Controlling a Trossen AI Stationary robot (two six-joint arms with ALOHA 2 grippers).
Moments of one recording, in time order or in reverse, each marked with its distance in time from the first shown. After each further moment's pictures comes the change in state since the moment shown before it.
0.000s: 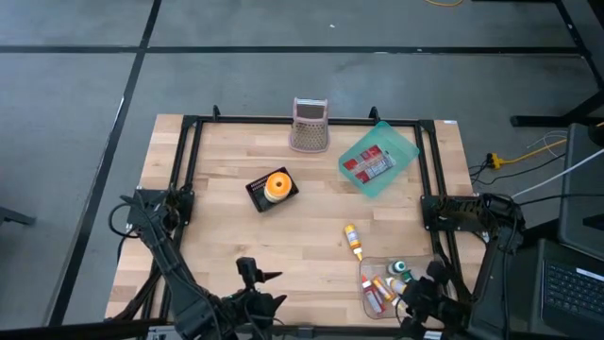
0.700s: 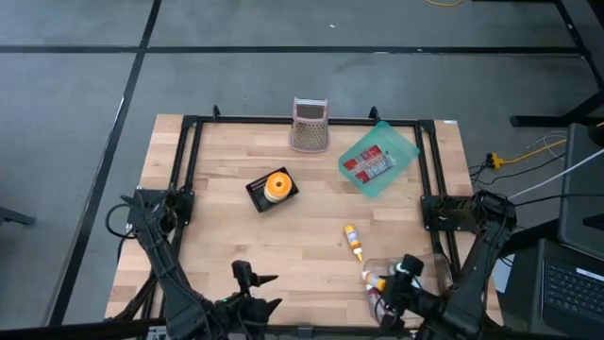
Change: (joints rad) left arm -0.032 -0.002 0.000 -0.021 -0.015 0.000; right arm -0.133 0.000 -0.006 0.143 0.215 -0.299
